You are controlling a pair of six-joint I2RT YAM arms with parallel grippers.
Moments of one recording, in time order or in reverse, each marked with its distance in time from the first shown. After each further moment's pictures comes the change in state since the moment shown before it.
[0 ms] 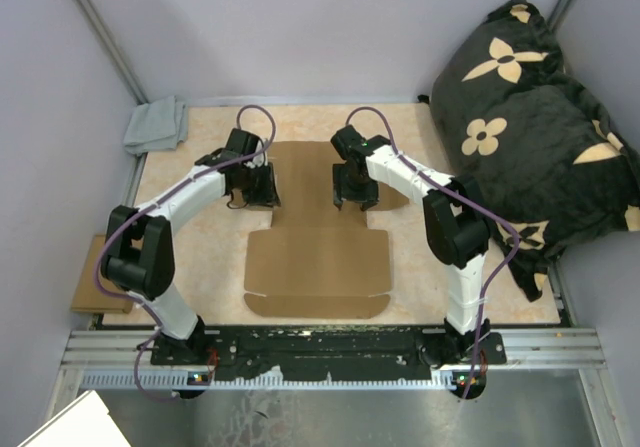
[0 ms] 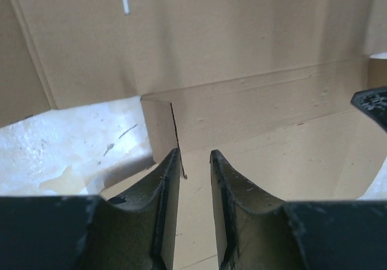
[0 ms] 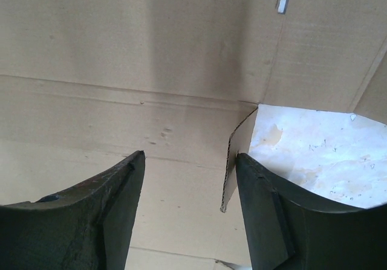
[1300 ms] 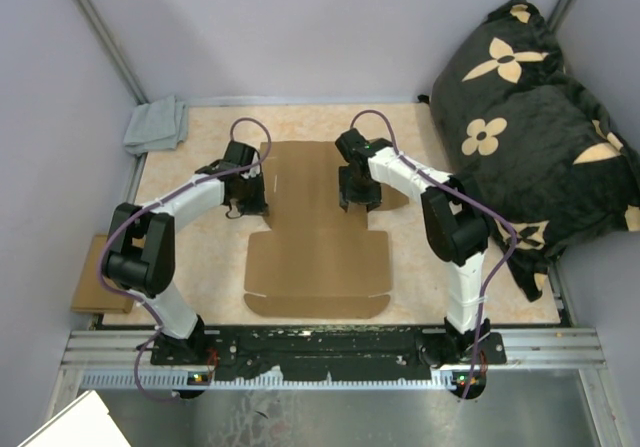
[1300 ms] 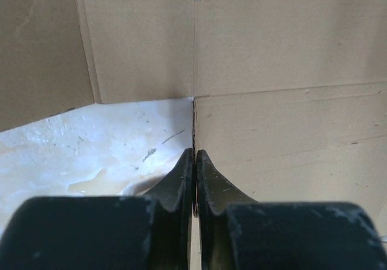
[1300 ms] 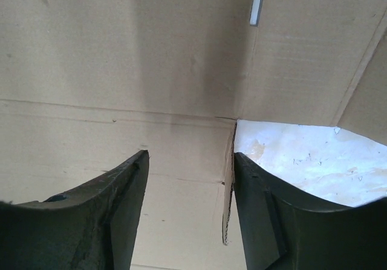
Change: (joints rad) left arm 0.031 0.019 -0.105 0.103 -0.081 -0.001; right arm -0.026 0.018 -0.040 0.045 0.018 -0.013
